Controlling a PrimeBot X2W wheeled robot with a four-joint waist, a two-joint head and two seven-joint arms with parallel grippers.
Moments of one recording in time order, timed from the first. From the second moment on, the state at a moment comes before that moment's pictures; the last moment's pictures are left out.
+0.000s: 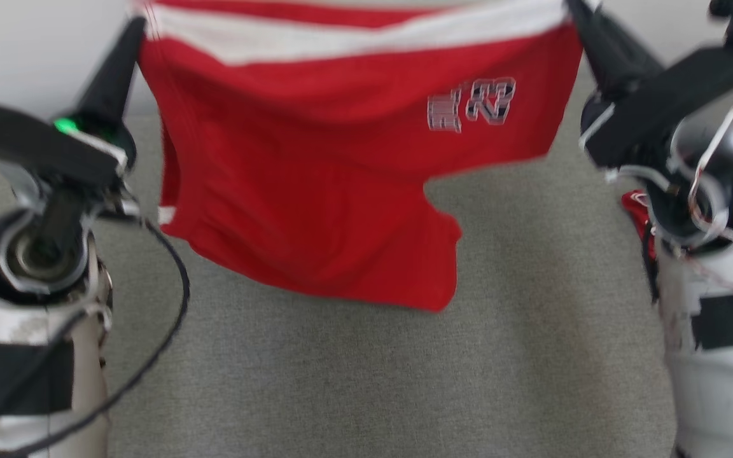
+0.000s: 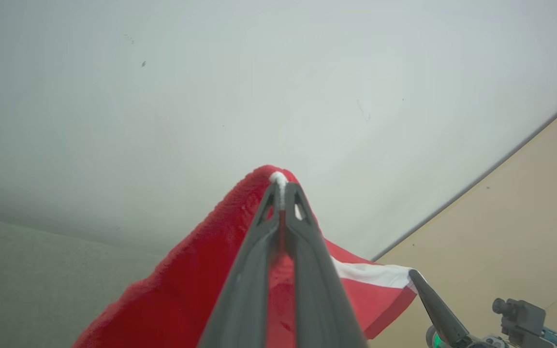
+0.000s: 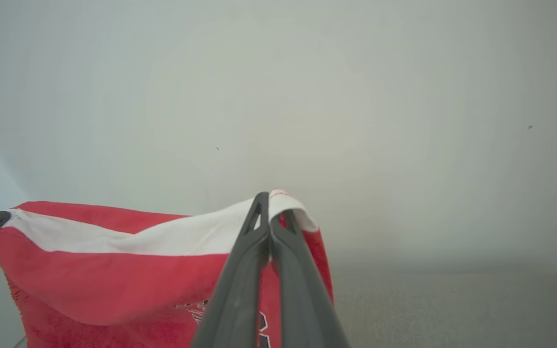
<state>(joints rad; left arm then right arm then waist) -0.73 0.13 0.05 0.11 -1.10 -0.08 0.41 -0.78 -0.09 0.03 0.08 0.47 0.13 0.50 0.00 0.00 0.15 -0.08</state>
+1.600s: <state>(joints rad) -0.82 0.28 -0.10 0.11 -1.18 -0.13 -0.15 -1.01 -0.36 0.37 0.14 0.65 0.13 0.21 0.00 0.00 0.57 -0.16</state>
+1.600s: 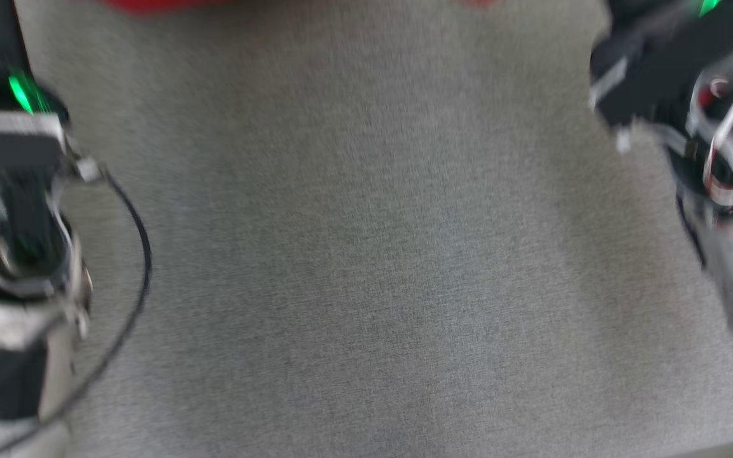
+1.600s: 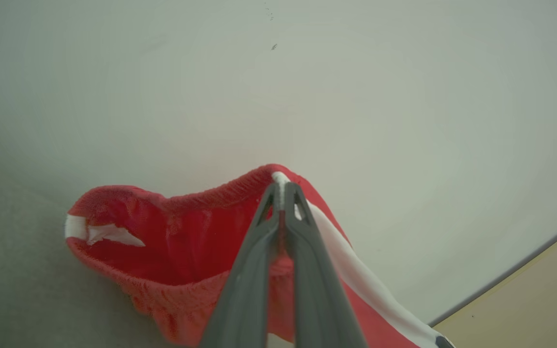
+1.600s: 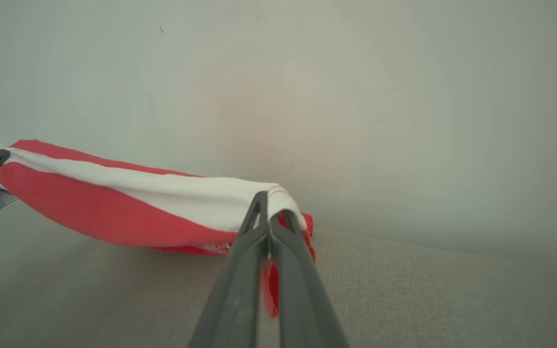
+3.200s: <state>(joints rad) 0.08 0.37 -0.39 -0.16 -1.25 0.03 0.11 0.02 -0.29 -0.03 -0.39 0.59 0.13 1.02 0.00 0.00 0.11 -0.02</state>
